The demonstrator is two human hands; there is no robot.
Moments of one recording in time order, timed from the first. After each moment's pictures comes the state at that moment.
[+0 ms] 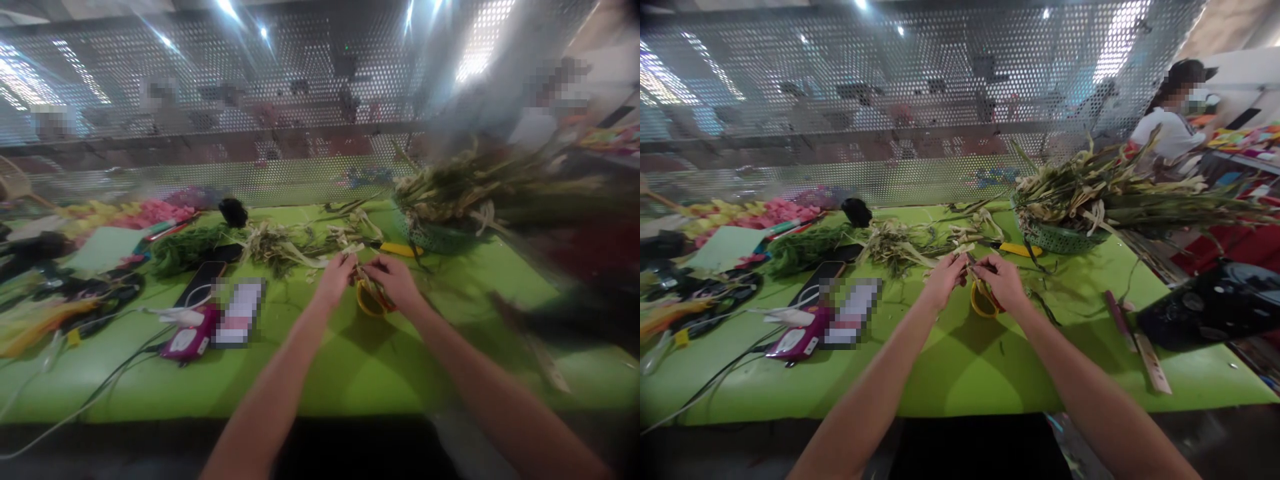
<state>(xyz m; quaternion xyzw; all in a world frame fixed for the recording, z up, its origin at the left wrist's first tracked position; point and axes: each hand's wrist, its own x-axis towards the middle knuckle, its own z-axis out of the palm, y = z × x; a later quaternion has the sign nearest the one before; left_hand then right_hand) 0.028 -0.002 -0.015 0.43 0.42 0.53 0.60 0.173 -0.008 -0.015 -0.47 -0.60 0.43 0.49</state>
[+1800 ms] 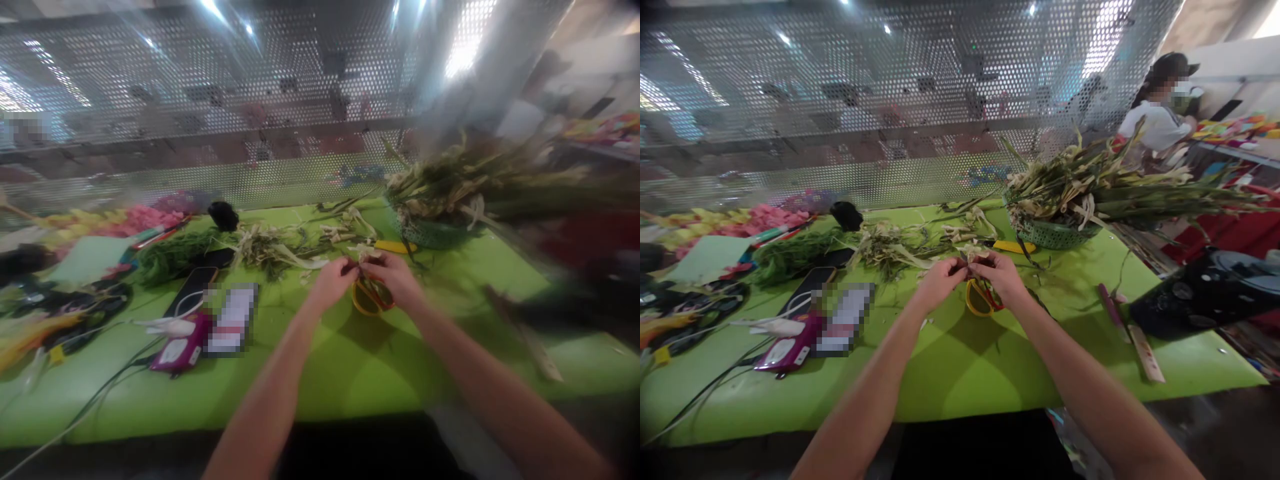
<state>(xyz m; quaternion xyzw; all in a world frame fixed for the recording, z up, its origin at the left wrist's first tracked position) 0.014 0.002 -0.015 0.72 0.46 0.36 0.36 0.178 -0.006 -0.012 -0.41 -0.48 0.56 0.53</state>
